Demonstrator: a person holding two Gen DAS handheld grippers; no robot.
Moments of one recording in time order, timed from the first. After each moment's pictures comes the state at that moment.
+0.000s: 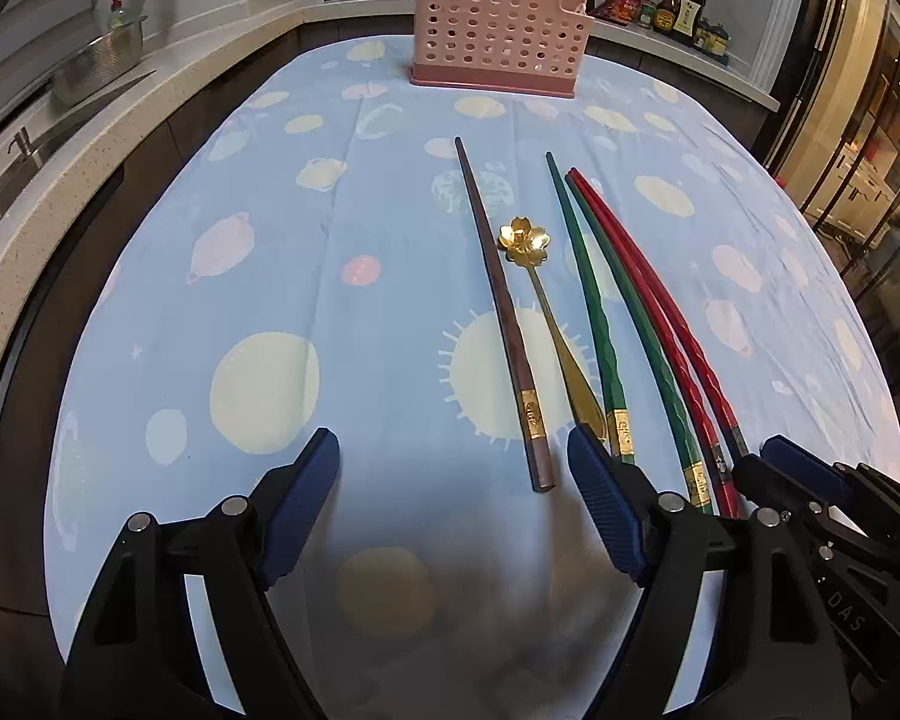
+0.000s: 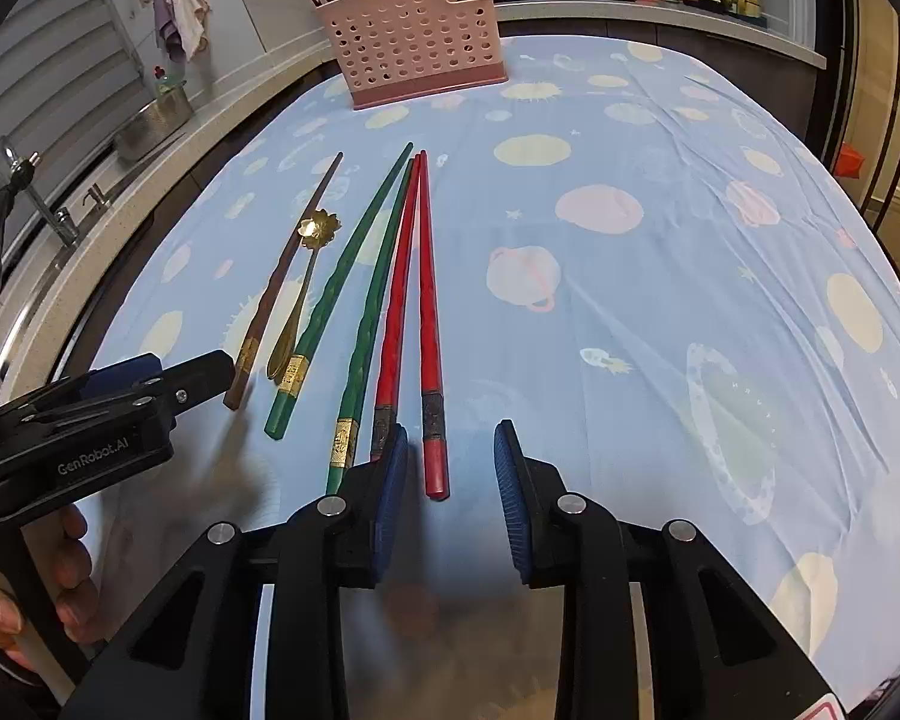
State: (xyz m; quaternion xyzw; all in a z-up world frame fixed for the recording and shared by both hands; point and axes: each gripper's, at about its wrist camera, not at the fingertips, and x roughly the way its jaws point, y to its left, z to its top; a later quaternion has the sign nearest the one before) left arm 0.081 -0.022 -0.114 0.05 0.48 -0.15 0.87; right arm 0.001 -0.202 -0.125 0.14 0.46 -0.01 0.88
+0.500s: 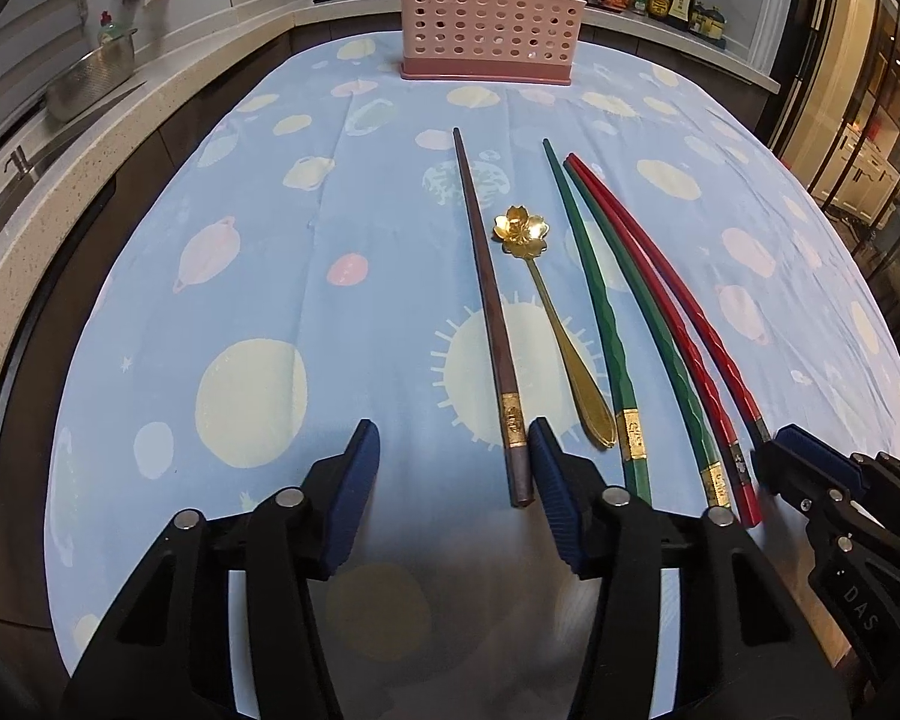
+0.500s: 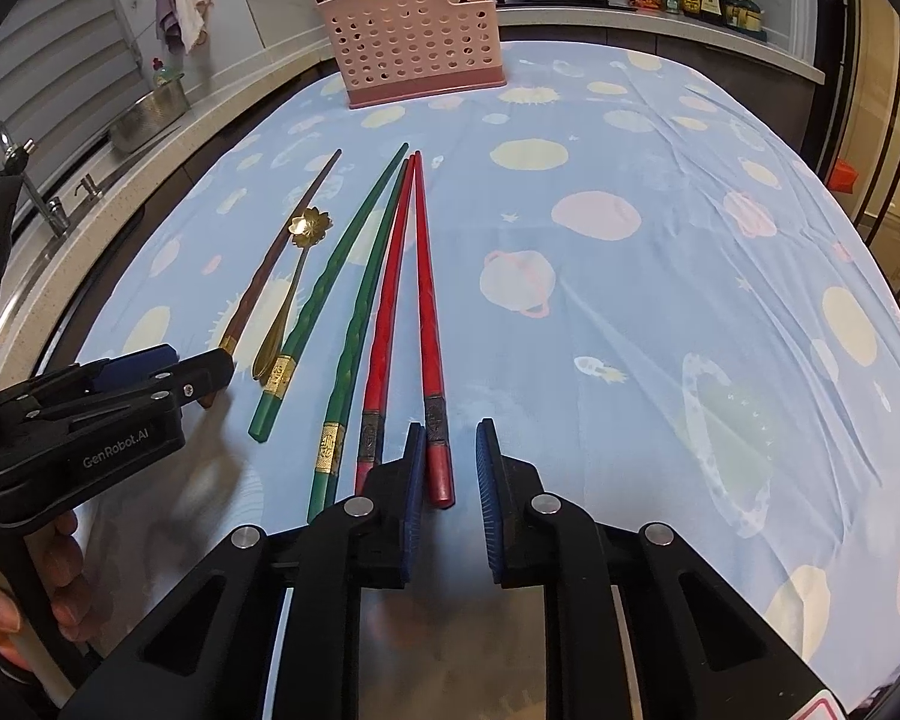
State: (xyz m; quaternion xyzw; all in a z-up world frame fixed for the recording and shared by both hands) left arm 0.083 -0.031 -0.122 0.07 0.47 -0.15 0.87; right arm 0.005 -0.201 -0.127 0.12 0.45 -0.02 0.88
